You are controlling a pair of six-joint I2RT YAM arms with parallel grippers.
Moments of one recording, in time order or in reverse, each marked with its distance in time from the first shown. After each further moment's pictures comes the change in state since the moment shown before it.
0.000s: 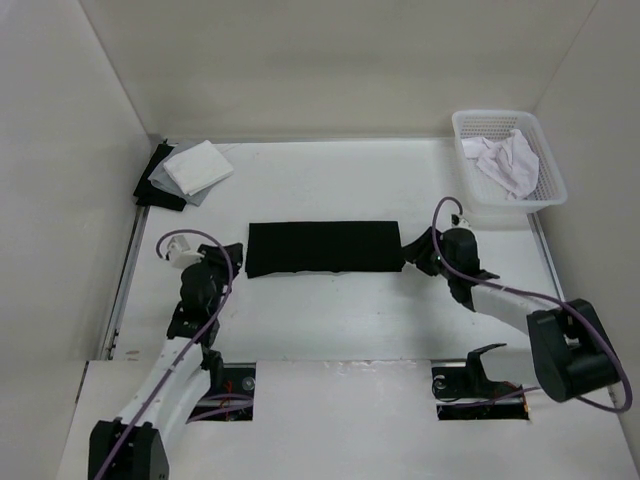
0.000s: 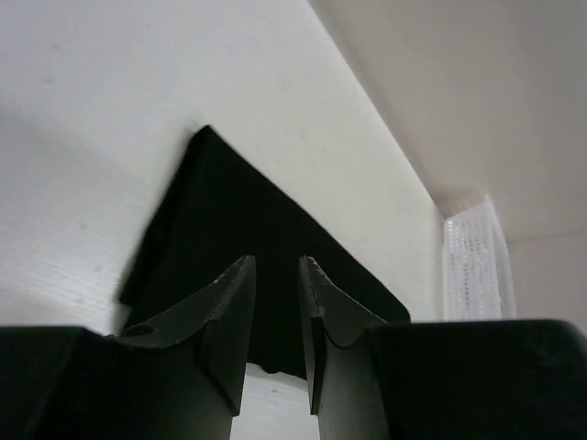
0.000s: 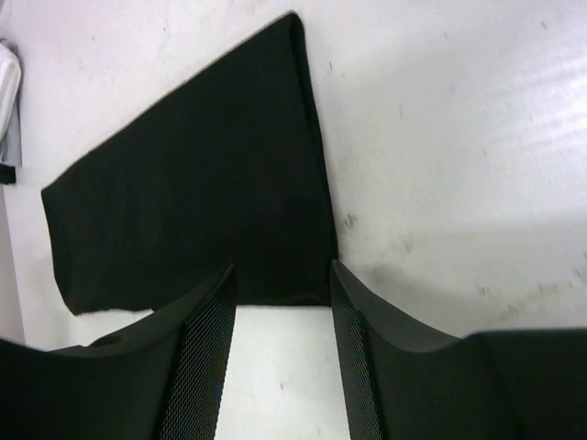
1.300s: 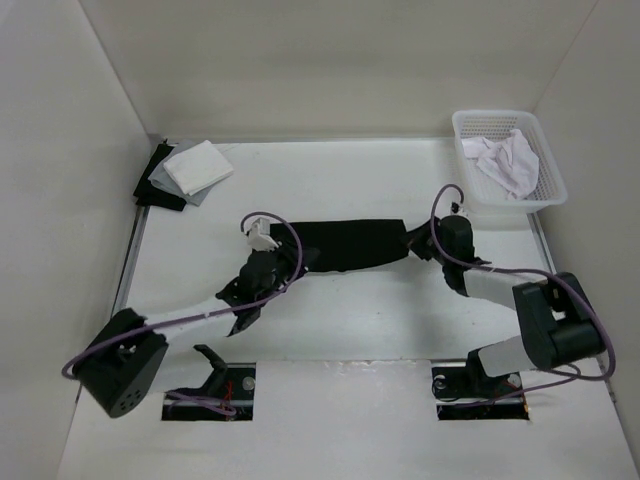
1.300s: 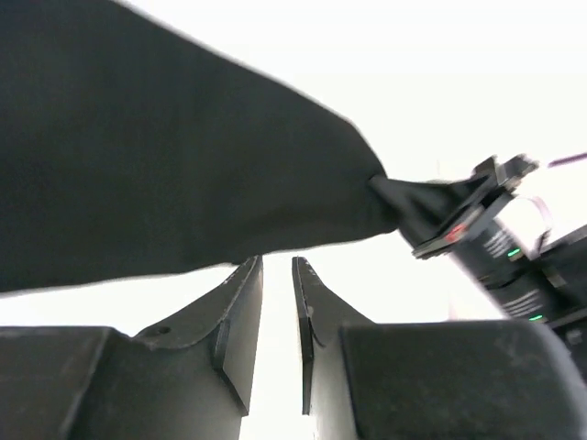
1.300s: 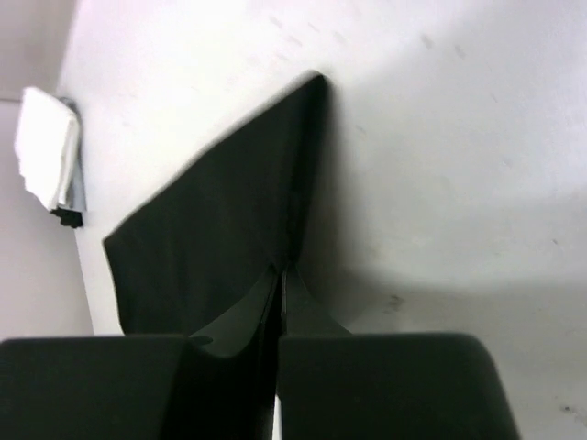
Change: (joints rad) left arm -0.585 0.611 0.203 0.332 -0.033 -0.063; right arm -0.026 0.237 0.083 0.200 -0.046 0.148
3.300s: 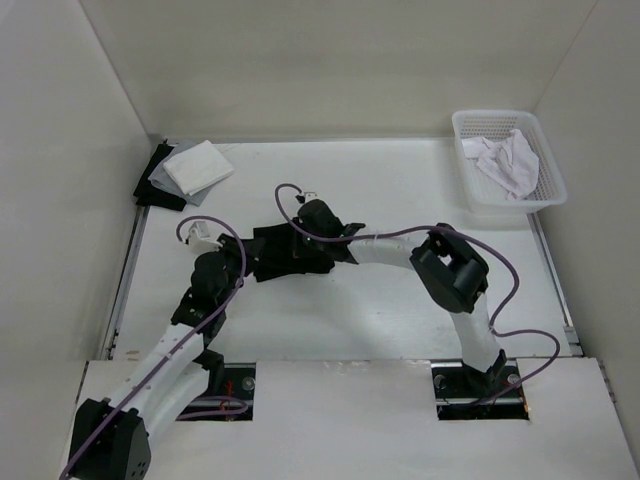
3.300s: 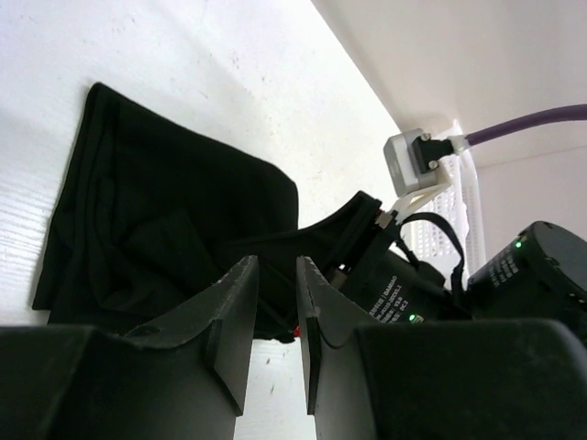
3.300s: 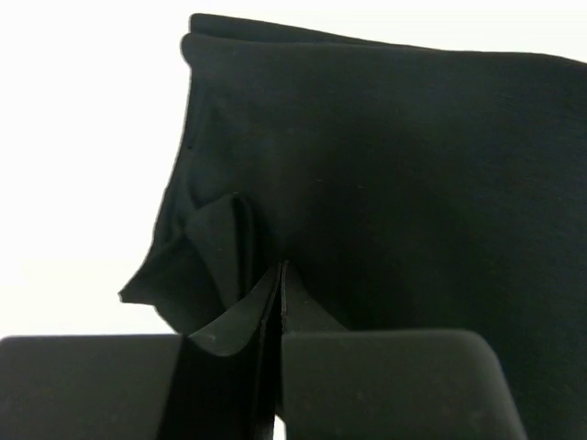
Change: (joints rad) left arm 0.393 -0.500 -0.063 -0.368 0.051 0.031; right arm 0.615 0.614 0.940 -0.494 0.119 -0.321
